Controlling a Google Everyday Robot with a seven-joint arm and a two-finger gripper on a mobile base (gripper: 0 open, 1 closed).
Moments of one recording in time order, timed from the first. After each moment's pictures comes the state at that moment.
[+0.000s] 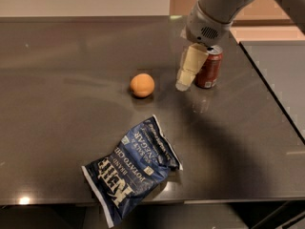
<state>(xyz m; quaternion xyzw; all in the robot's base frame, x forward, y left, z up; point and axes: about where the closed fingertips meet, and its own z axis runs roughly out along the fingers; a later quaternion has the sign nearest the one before) 0.583 -0.087 0.934 -0.65 0.73 0.05 0.20</state>
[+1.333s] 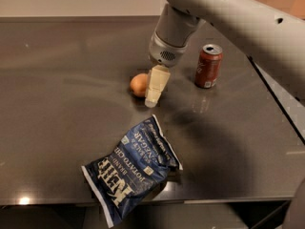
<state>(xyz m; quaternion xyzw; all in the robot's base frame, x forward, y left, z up) 0.592 -0.004 0.865 -0.68 0.71 0.08 0.16</state>
